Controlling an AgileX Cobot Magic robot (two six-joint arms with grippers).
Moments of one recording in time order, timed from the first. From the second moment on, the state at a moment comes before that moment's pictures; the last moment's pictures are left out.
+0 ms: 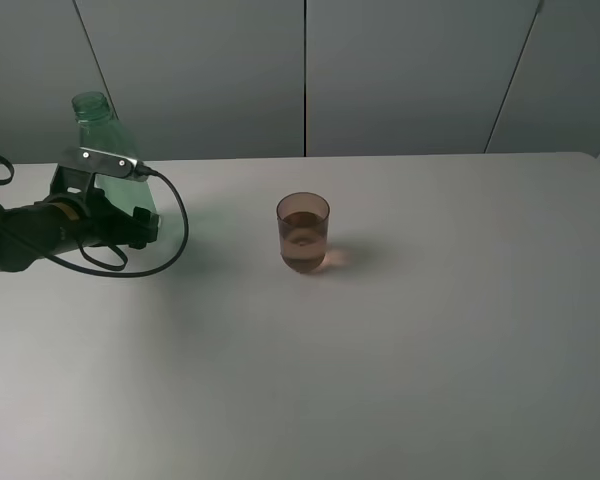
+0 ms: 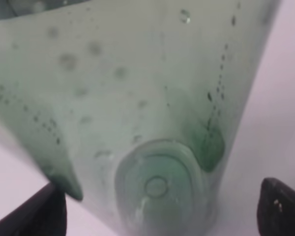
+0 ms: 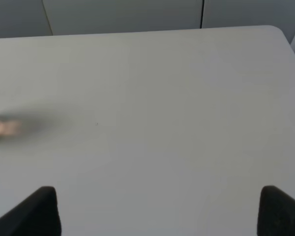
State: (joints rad) left arm -0.21 2.00 -0.68 -0.10 -0.66 0.16; right arm -0.03 0.00 -0.50 0.02 1.10 0.01
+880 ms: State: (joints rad) left arm -0.21 0.82 -0.54 -0.19 0.34 0.19; right arm -0.03 0.00 -0.50 0.02 1.10 0.01
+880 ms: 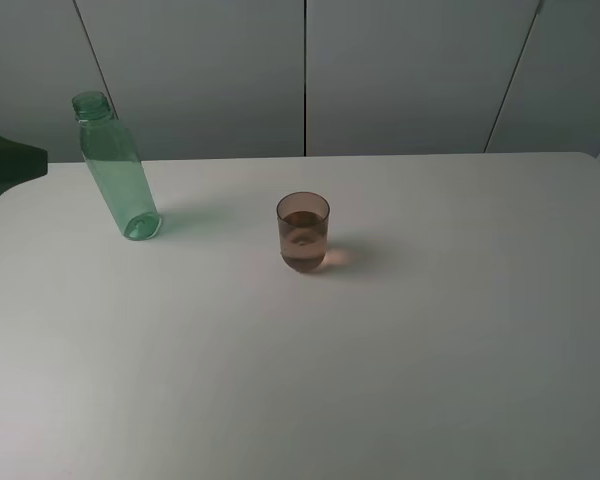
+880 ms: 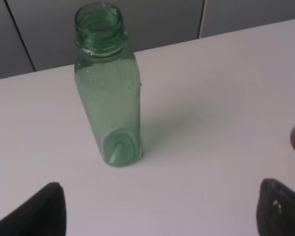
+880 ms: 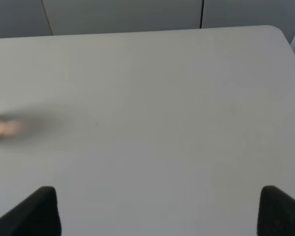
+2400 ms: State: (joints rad) left arm -0.09 0.00 -0.52 -0.06 1.08 0.10; right arm -0.03 0.00 -0.50 0.02 1.10 0.01
